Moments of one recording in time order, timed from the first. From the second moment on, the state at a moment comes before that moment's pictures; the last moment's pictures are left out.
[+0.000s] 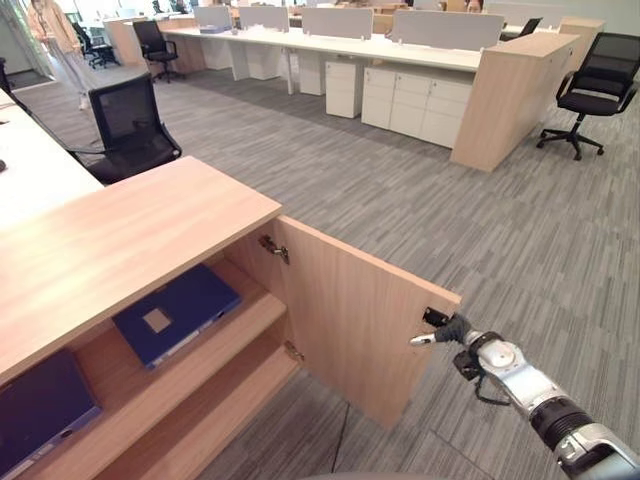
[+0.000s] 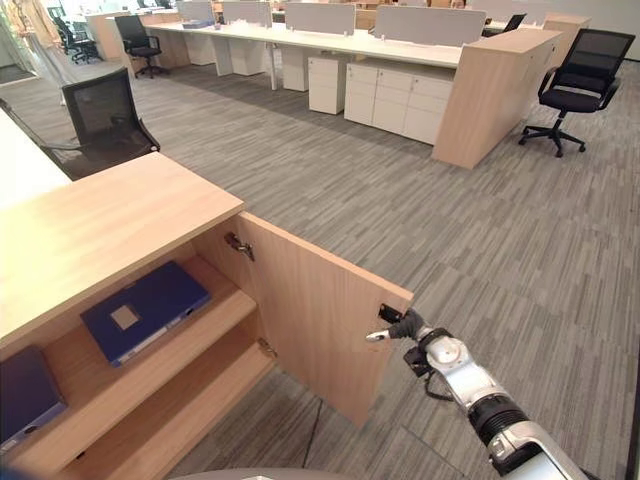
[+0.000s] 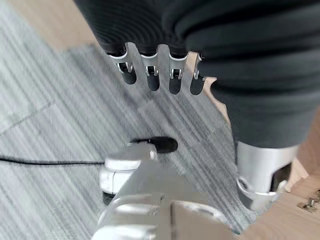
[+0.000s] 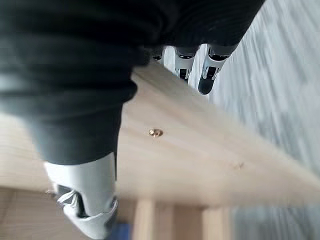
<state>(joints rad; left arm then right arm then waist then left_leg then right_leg) 0.12 0.24 0.11 1.45 -0.15 0.03 -0.06 -0.20 -0.59 0.55 0.47 0.39 0.03 0.13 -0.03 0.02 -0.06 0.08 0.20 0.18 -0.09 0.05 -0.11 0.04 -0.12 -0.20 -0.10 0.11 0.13</state>
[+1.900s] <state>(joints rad) 0.00 0.25 -0.17 1.41 -0.06 -0.01 -0.05 -0.02 -0.18 0.08 1.36 0.54 0.00 -0.04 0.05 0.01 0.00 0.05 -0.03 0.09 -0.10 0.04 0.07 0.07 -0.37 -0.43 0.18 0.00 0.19</state>
